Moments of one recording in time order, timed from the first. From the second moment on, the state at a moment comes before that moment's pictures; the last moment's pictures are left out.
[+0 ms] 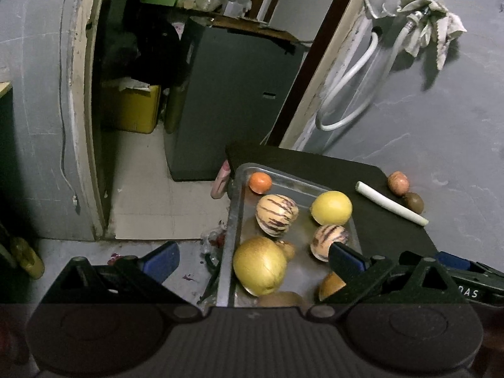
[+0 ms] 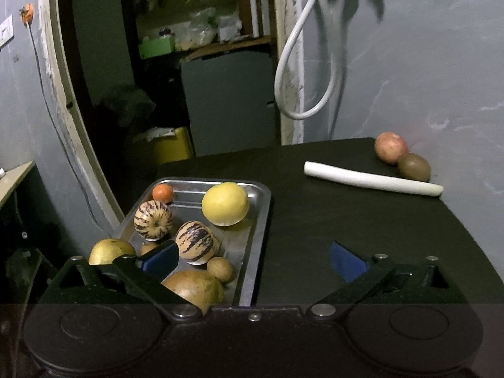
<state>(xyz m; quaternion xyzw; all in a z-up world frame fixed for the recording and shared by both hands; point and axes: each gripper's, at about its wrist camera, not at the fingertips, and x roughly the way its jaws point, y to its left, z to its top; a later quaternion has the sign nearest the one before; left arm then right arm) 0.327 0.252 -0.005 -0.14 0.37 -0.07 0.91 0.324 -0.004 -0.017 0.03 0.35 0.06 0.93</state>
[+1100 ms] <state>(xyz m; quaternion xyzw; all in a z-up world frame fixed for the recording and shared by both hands) 0.112 0.141 0.043 -0.14 0.29 0.02 0.95 0.124 -0.120 0.044 0.06 0.25 0.10 0.96</state>
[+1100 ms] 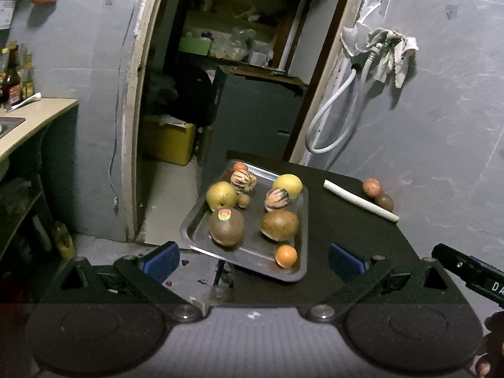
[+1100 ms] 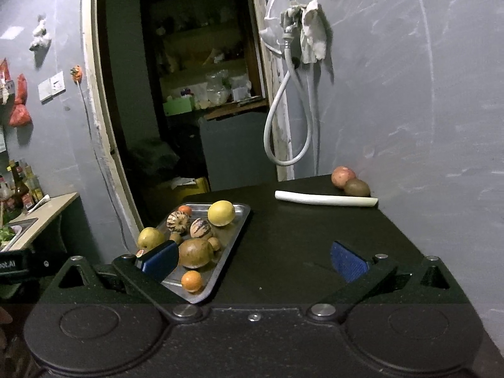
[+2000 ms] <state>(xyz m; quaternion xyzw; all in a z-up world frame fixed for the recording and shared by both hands) 0.036 0.101 0.043 -0.09 0.29 0.03 0.95 0.042 -0.148 0.057 0.06 0.21 0.11 0.97</state>
